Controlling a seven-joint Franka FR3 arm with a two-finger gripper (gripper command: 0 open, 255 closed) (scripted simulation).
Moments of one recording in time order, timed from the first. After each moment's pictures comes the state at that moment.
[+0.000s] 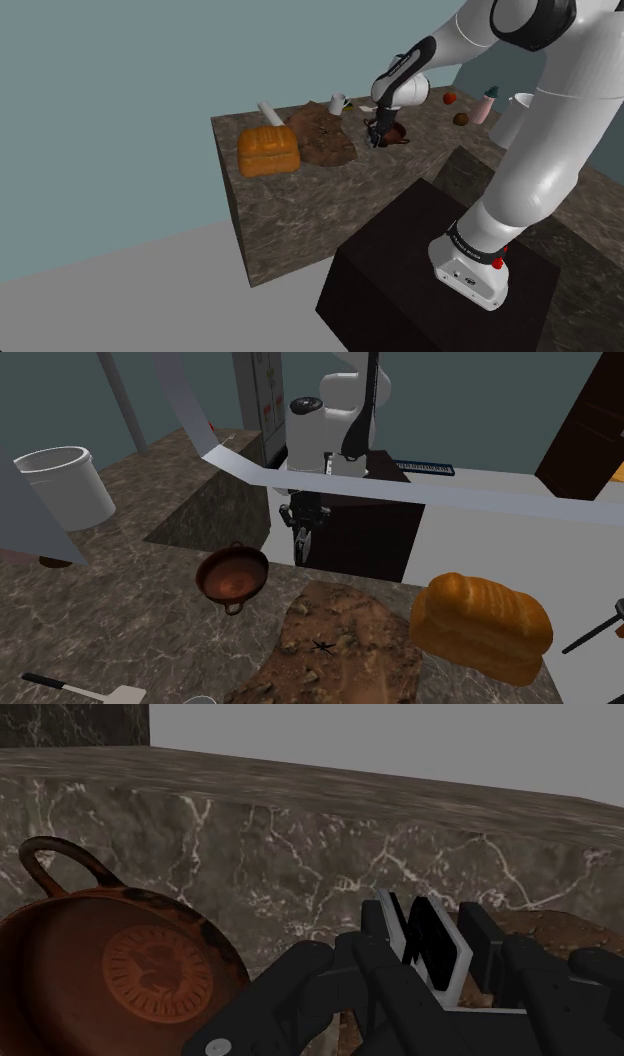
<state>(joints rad) -0.13 0.28 -0.29 -2.33 0.12 2.61 -0.32</state>
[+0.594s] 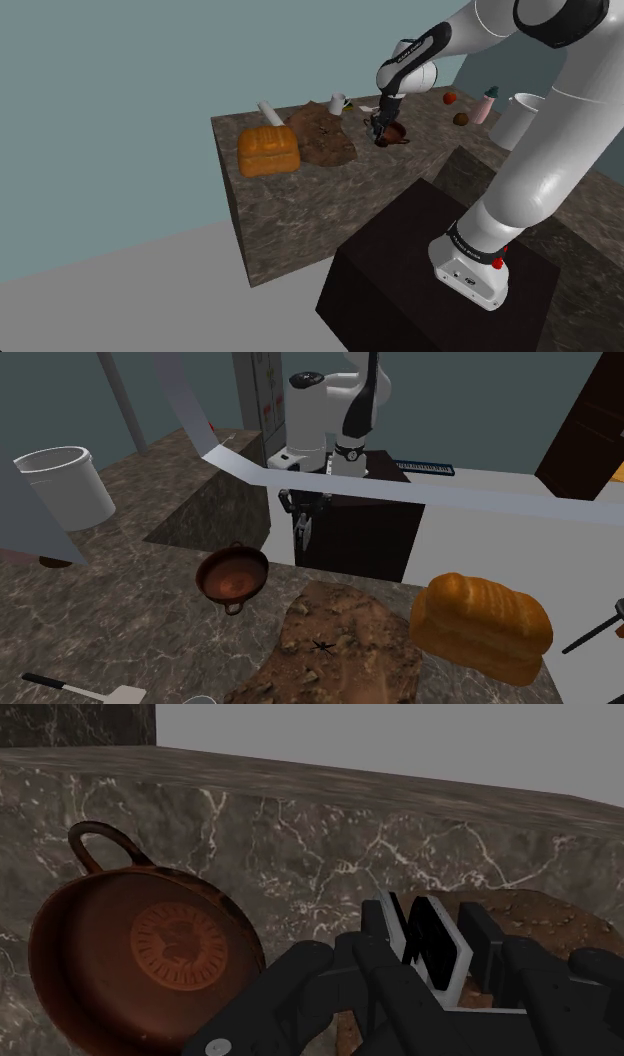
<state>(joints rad) -0.10 0.18 -0.32 -2.33 0.06 2.51 -0.27</state>
